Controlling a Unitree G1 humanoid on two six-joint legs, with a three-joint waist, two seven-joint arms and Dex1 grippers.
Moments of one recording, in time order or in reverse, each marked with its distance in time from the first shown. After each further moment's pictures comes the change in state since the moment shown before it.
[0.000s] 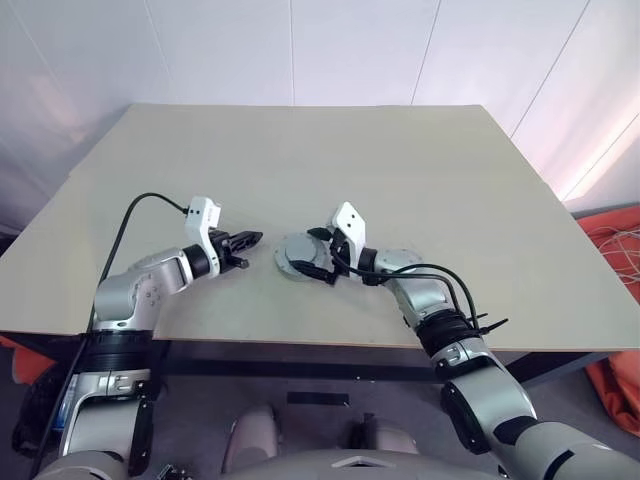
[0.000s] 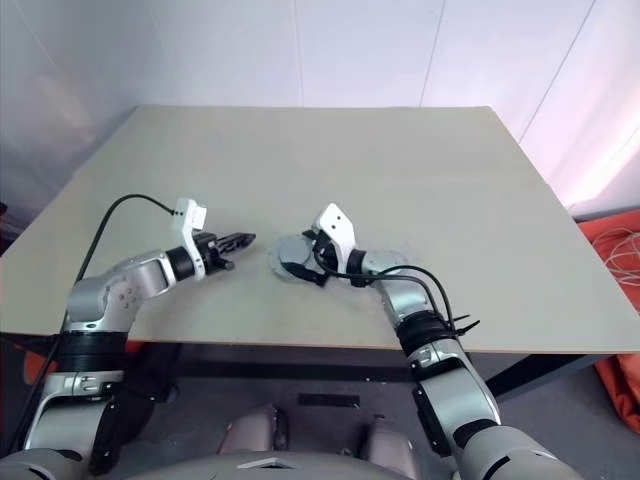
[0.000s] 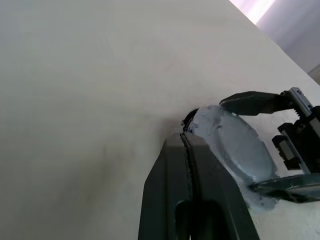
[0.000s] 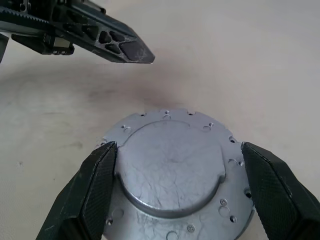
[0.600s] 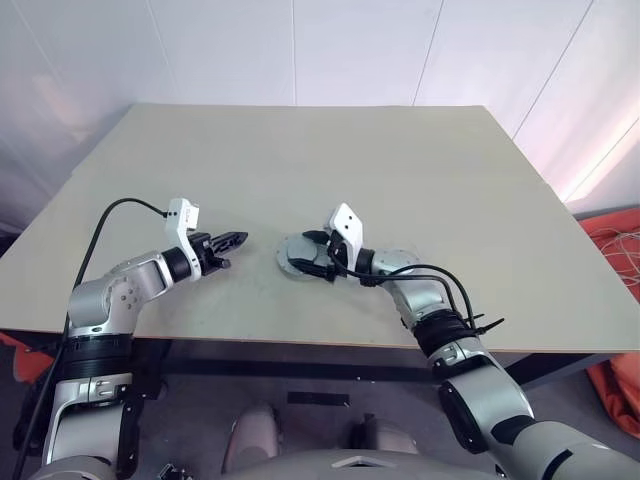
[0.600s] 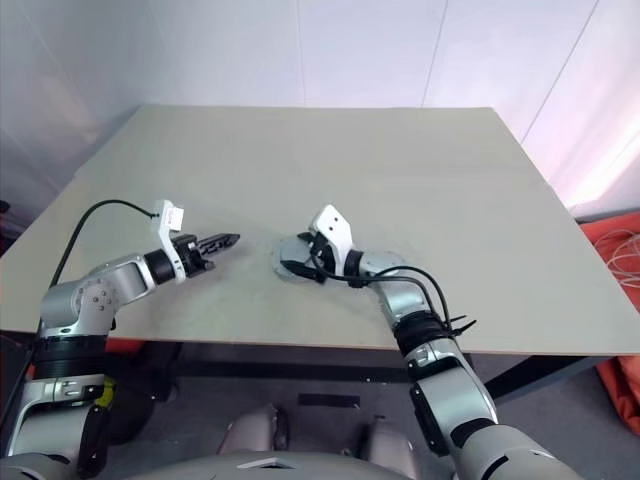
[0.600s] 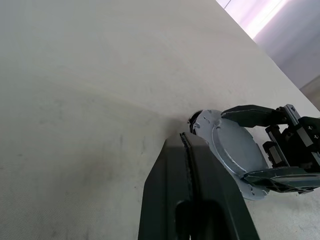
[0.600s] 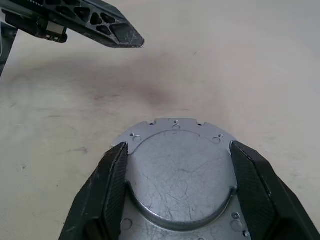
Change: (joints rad) left arm 0.016 0.028 0.060 0.002 -0.057 0.036 -0.011; right arm -0.004 0.009 0.002 0.035 -0.016 -0.043 0.001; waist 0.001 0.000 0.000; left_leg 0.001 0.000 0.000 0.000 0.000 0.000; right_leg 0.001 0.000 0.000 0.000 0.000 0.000
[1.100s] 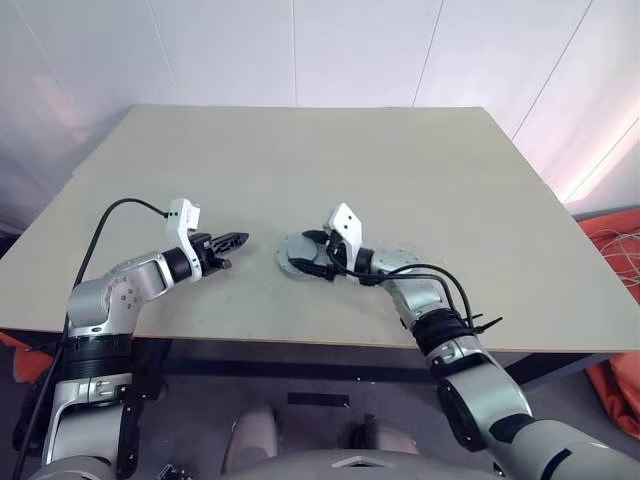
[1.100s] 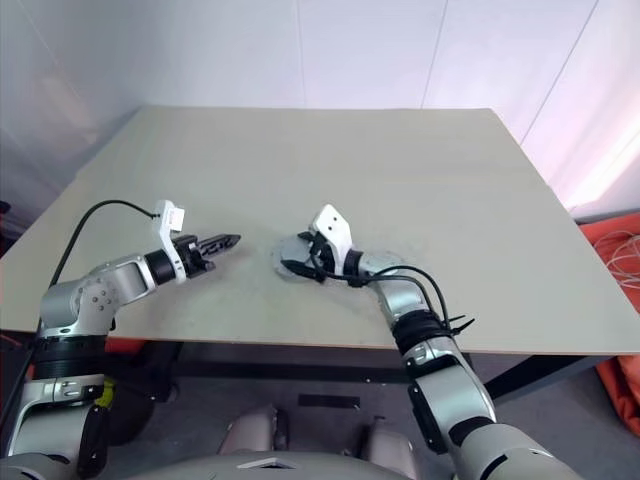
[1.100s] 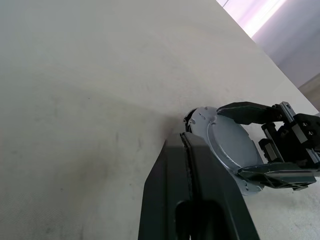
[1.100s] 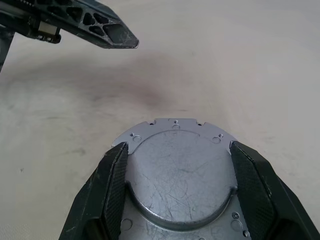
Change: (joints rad) left arm 0.001 0.000 0.000 -0.014 -0.006 0.018 0.004; right arm -0.016 0.013 -0.025 0.021 0.014 0.023 0.000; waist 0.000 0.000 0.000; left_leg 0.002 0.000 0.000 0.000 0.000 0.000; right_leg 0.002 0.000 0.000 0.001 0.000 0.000
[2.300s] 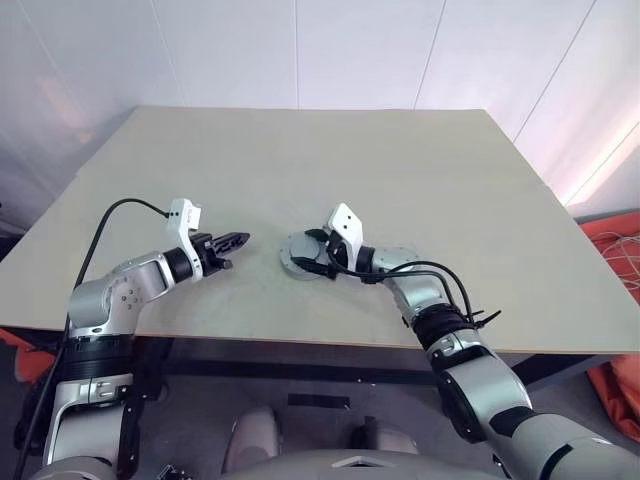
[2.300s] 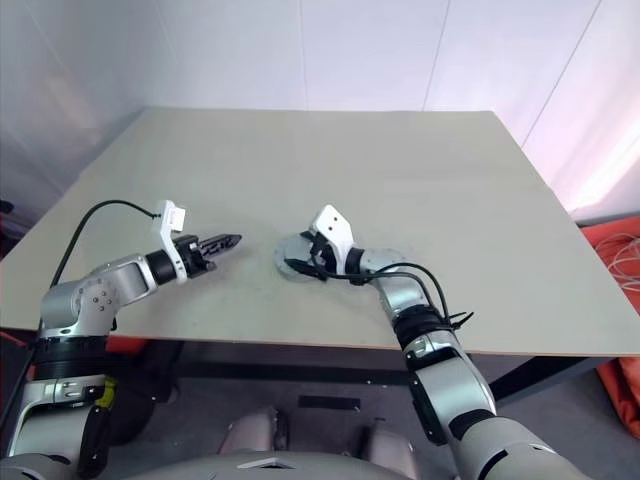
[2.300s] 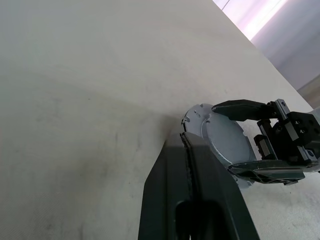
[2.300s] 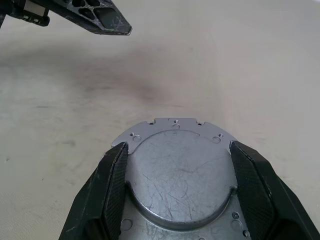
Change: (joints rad) left arm 0.001 -0.008 0.000 -0.004 -0.001 0.000 0.004; right arm -0.036 -0.023 0.024 0.087 -0.058 -0.090 0.006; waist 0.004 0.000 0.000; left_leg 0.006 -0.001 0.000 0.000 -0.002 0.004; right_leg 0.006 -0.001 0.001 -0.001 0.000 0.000
